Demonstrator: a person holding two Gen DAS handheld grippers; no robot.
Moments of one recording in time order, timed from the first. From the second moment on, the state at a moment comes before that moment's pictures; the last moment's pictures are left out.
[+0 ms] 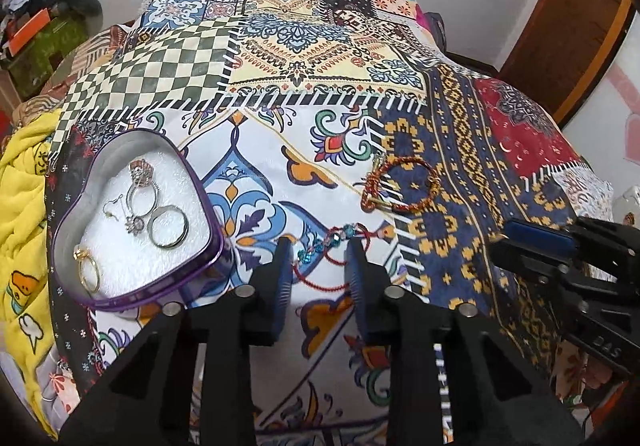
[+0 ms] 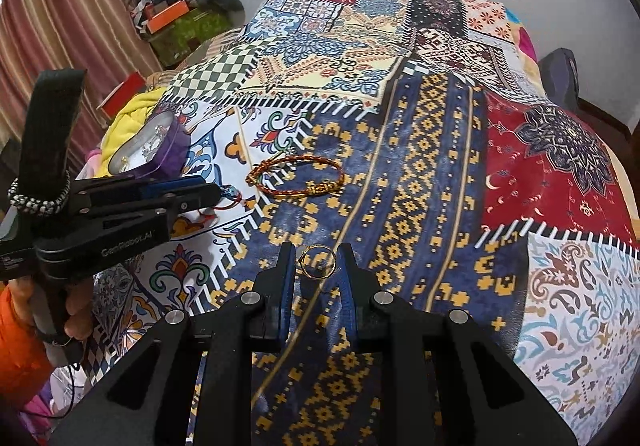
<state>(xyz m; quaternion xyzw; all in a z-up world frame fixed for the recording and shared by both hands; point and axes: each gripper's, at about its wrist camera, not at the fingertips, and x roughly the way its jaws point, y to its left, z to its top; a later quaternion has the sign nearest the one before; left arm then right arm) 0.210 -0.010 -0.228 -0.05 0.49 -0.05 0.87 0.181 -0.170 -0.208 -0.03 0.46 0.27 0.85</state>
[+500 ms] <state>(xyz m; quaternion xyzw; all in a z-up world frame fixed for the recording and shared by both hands) 0.196 -0.018 -0.212 -0.04 0.47 -0.06 0.88 0.173 -0.176 -0.184 -0.03 0.43 0.27 0.86</state>
